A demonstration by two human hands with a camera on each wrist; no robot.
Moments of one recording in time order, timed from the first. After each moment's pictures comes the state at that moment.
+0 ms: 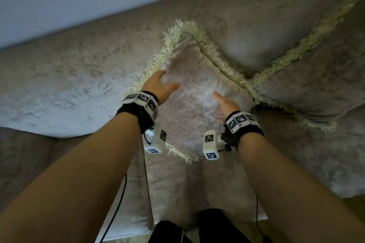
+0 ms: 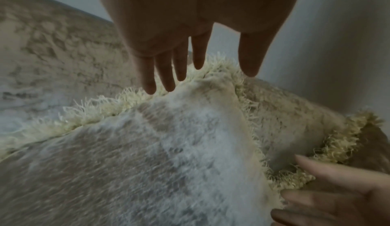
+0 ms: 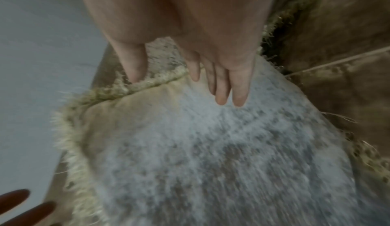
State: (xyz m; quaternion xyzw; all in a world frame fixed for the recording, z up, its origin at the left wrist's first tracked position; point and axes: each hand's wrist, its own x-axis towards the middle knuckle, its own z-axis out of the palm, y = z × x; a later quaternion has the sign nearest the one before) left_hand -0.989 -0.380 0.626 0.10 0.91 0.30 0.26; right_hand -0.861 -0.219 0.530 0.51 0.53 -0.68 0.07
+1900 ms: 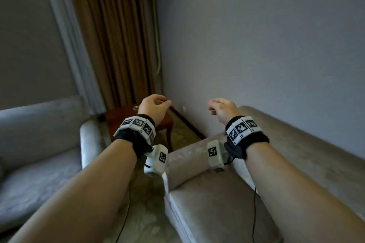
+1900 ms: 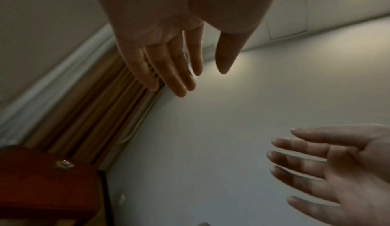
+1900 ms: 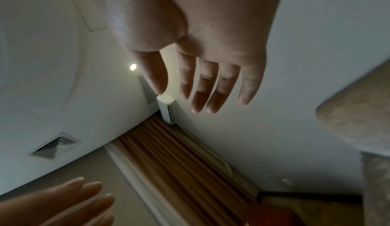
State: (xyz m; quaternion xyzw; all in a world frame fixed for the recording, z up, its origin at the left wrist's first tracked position) left_hand -0.604 -1.013 0.958 -0.31 0.77 0.45 -0.34; right_hand -0.745 -0.849 0.954 -0.24 0.75 -0.60 0.12
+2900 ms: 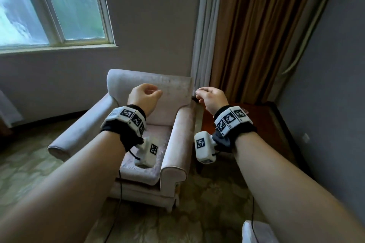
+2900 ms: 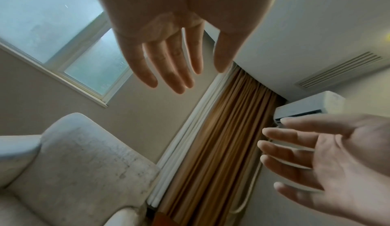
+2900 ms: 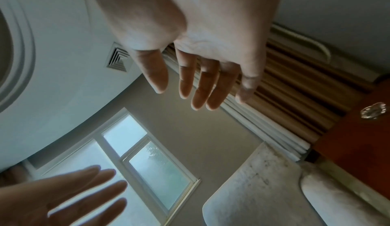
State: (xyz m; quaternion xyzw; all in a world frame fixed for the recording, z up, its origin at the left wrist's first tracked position) left_hand -0.484 -1.502 0.914 -0.59 0.58 0.29 -0.49; right_hand -0.684 -1.473 0.928 -0.49 0.63 -0.50 0.34
